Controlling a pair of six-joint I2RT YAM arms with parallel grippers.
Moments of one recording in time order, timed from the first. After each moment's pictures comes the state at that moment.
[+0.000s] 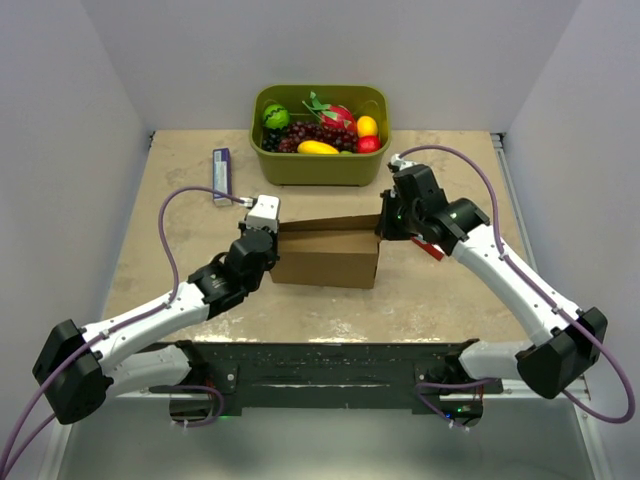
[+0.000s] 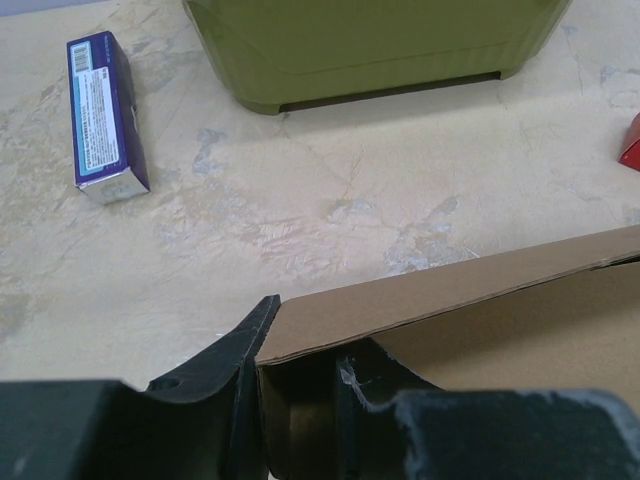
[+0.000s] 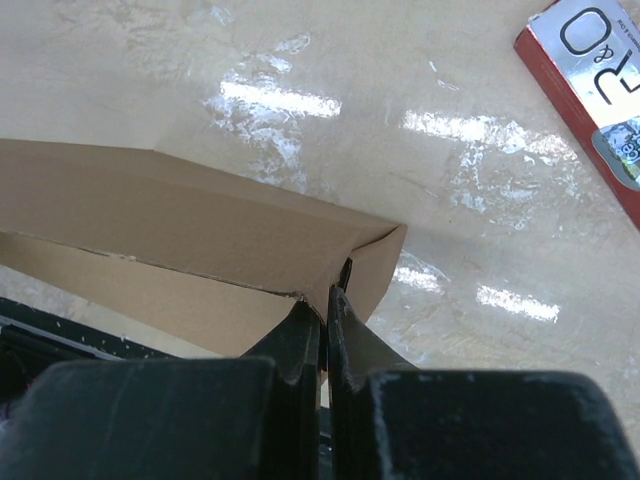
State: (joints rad) left arm -0.82 1.07 0.67 0.01 -0.63 -0.20; right arm 0.57 1.29 1.29 -0.81 0.06 0.47
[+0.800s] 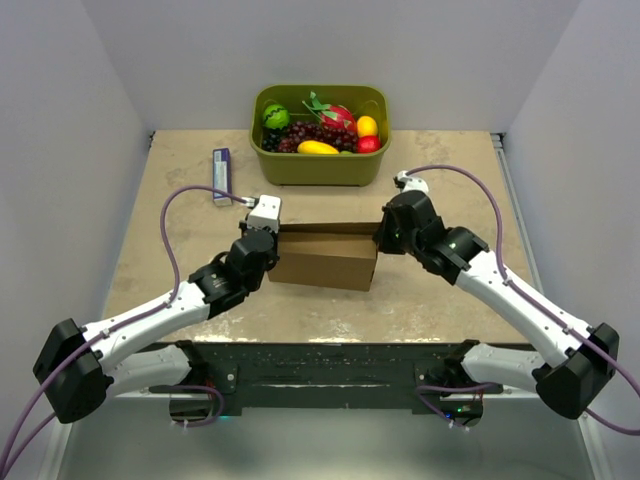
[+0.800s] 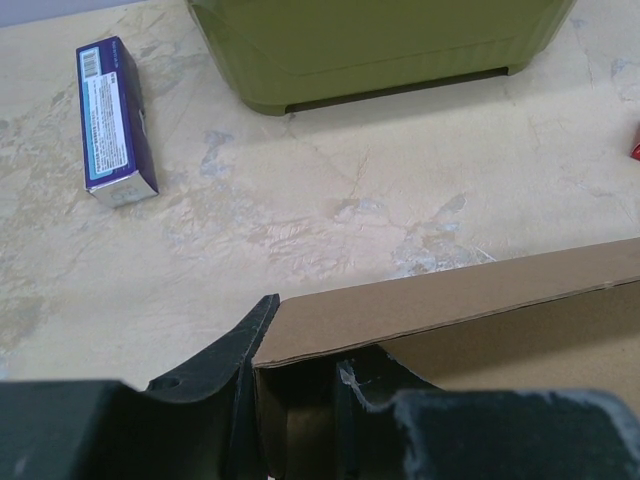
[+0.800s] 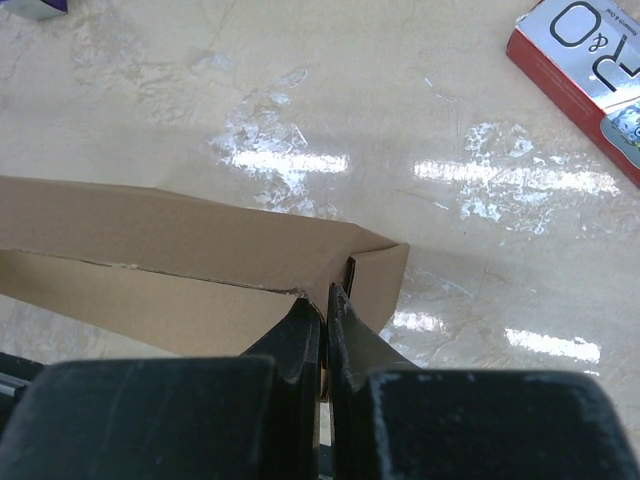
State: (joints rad) left arm -0.83 1.08 0.68 0.00 -0.64 -0.18; right arm 0.67 1.16 1.07 -0.62 0.23 0.62
